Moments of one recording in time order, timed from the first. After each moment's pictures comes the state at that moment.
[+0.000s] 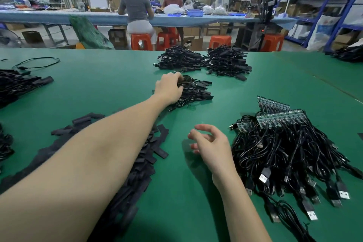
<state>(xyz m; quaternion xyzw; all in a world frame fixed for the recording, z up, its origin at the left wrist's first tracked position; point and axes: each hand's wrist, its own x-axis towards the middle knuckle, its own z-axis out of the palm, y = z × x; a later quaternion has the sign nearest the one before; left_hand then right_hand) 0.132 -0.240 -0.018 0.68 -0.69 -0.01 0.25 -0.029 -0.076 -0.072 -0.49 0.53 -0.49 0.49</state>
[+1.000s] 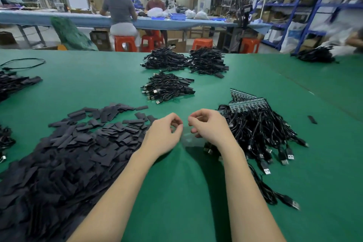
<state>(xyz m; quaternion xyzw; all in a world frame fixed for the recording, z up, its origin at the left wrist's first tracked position) 0.087 -0.052 -0.065 0.61 -0.69 -0.17 0.35 -0.075 -0.061 -0.033 -0.61 0.58 -0.39 0.37</state>
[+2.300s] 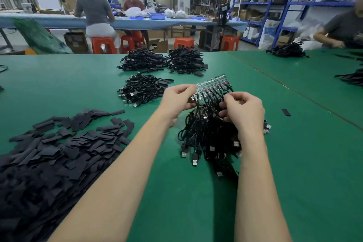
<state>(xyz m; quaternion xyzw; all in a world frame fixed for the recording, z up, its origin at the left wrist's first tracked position) -0.007 -0.109 0.008 0.44 -0.49 -0.53 0.54 -0.164 -0.046 0.013 -0.42 0.62 -0.60 0.27</state>
